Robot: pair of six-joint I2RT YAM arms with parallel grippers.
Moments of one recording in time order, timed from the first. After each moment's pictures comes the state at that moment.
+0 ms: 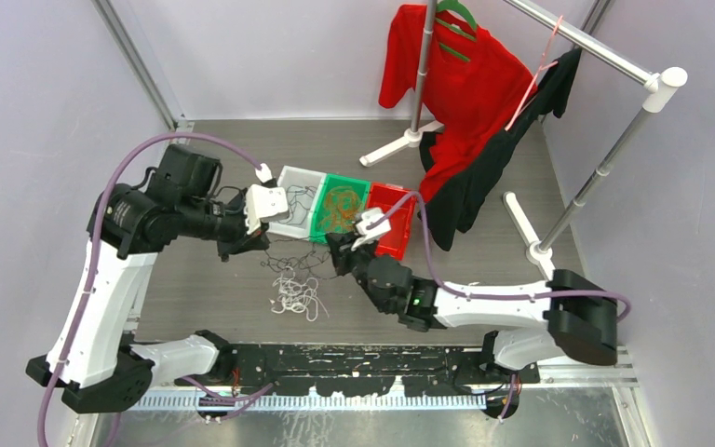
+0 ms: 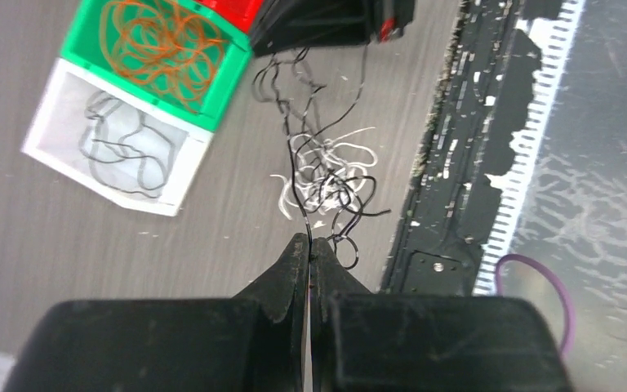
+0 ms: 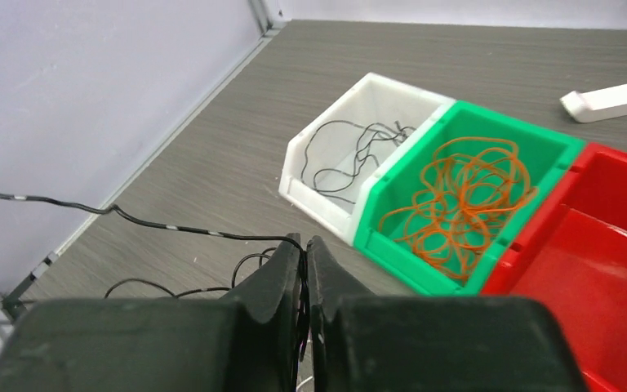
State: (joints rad) left arm -0.51 1.16 1.75 -1.51 0.51 0.69; right arm 1.24 1.37 0.72 0.63 0.68 0.30
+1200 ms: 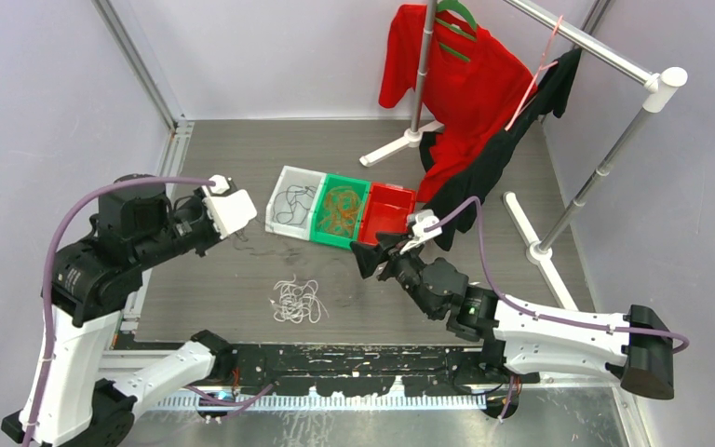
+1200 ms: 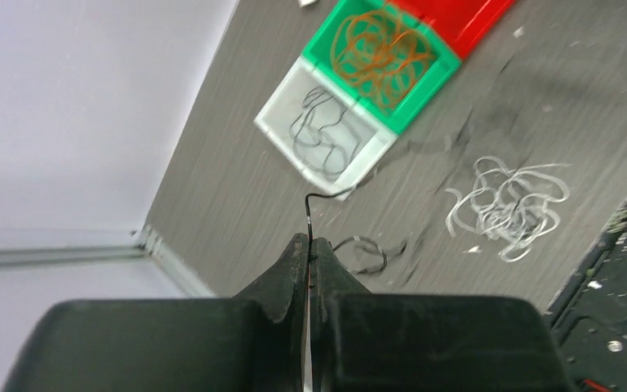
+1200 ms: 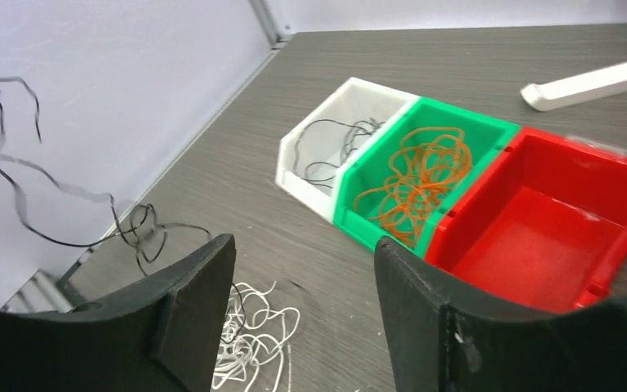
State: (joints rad) left arm -0.51 0.91 1.61 -1.20 0.12 0.73; right arm 1.20 0.91 0.54 0.38 0.65 0.36
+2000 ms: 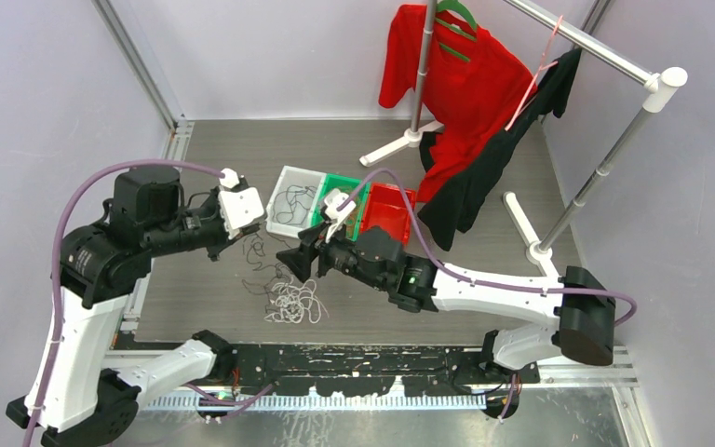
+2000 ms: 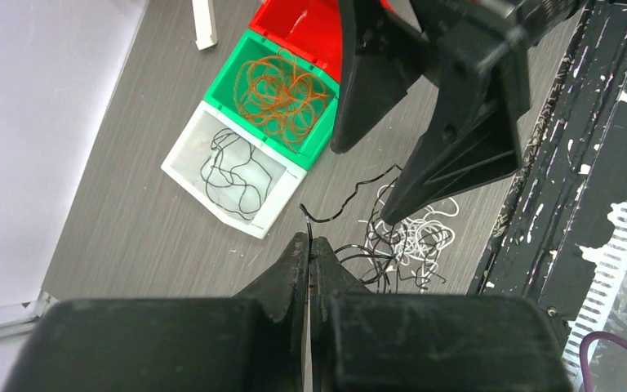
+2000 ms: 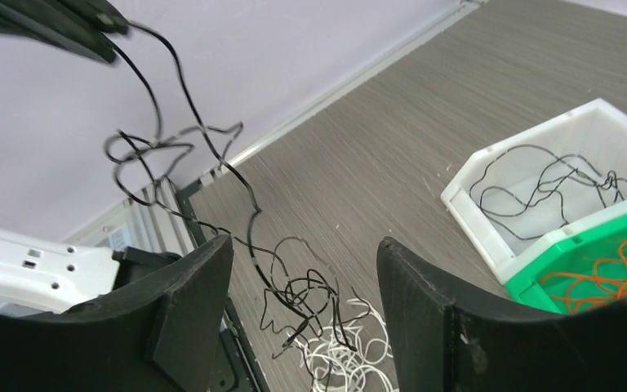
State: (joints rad) left arm -0.51 0.98 1.66 -1.26 0.39 0.64; right arm 1.20 1.33 0.94 0.39 0.17 0.31
